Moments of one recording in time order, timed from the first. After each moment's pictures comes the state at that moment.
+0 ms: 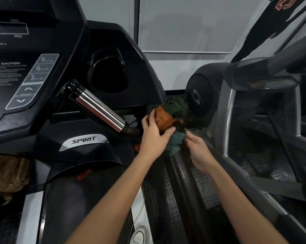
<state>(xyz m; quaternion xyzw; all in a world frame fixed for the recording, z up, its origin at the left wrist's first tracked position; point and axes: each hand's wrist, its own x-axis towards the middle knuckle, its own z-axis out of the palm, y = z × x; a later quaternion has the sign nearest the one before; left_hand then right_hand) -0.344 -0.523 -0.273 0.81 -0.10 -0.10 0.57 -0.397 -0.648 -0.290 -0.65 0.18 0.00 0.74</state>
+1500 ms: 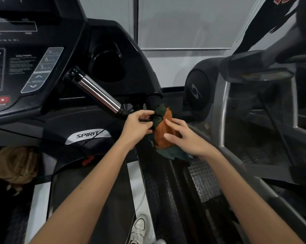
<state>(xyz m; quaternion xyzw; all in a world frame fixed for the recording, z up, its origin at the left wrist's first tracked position) -0.367 -0.486 -0.261 0.75 -0.07 -0.18 0.64 -0.438 -0.644 -0.259 -0.87 0.04 0.12 0.47</state>
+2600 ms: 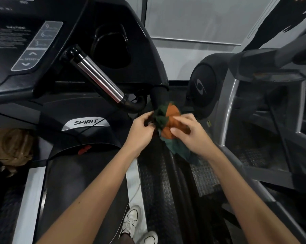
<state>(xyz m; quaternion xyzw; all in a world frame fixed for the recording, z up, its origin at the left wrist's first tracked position) -0.382 -0.493 -0.296 0.70 -0.02 -0.18 0.69 -0.434 -0.645 -0.267 -0.89 0.01 -0.03 0.45</state>
